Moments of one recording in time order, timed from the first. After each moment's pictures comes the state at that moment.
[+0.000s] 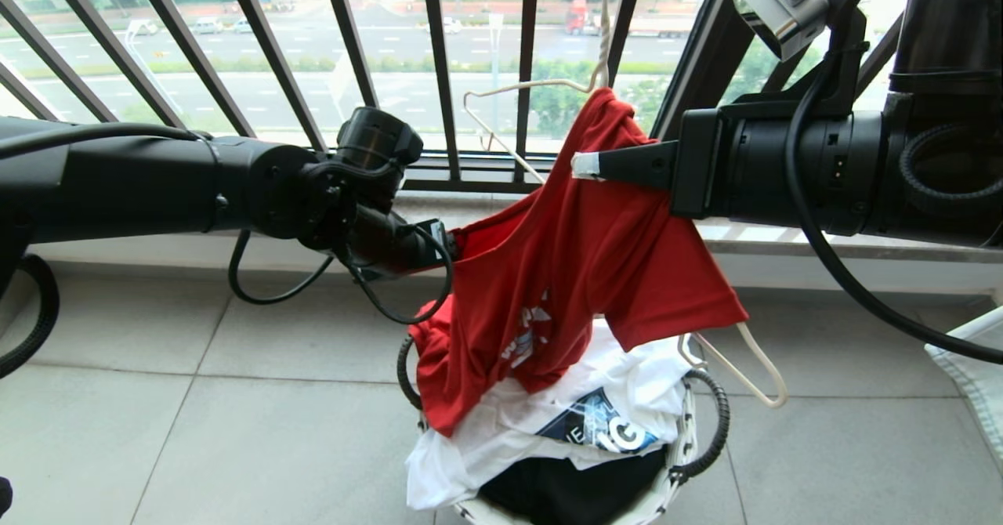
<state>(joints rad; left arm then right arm) -0.48 1.96 -1.68 0.38 0.11 -0.50 0.64 1.53 -1.32 -0.12 0.28 0.25</state>
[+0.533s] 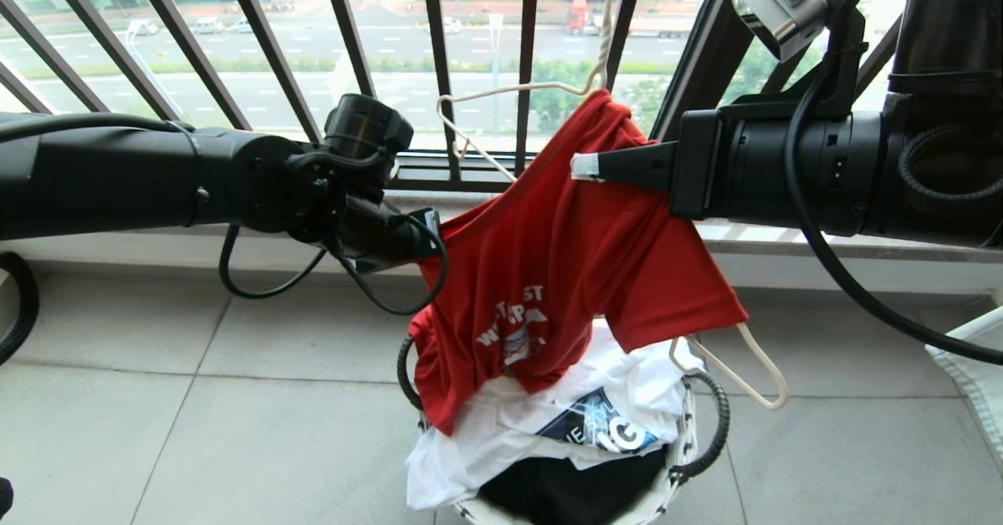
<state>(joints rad) -0.47 1.94 -1.68 0.36 0.11 -0.50 0.64 1.53 -1.32 -0.12 0.28 0.25</state>
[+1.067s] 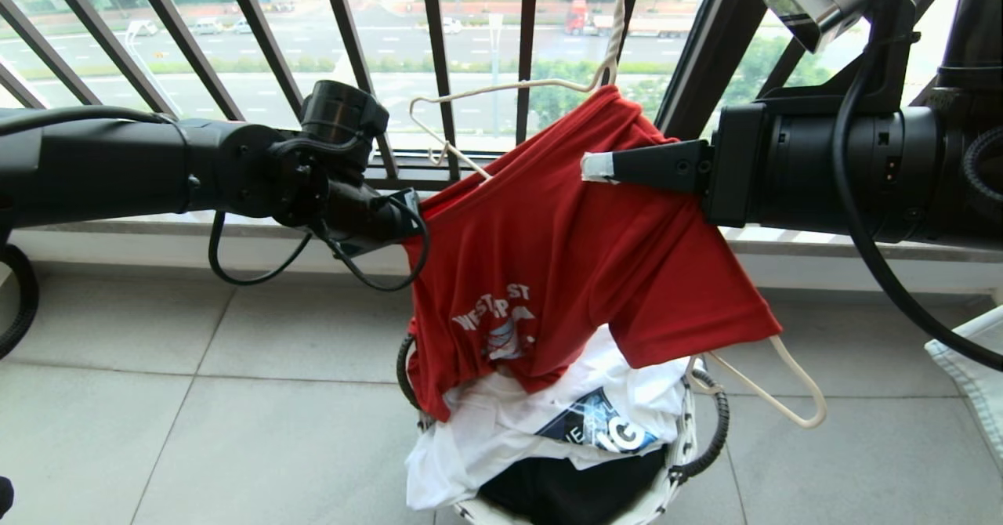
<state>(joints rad) -0.39 1.97 -1.74 0.34 0.11 -0.51 0.65 1.48 -1.29 -0.11 0.33 0.25</state>
